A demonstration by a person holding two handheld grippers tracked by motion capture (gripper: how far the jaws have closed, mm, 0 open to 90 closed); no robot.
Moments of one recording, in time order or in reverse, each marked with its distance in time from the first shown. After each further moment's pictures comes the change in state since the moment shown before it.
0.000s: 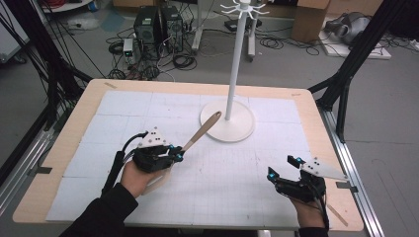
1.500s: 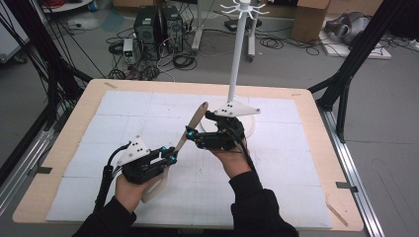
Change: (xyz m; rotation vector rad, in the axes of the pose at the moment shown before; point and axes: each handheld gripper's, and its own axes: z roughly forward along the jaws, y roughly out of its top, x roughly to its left) left arm -0.015 -0.017 -0.027 -0.217 0.054 -0.032; right arm 0.122 0.140 0.132 -0.046 0.373 -0.070
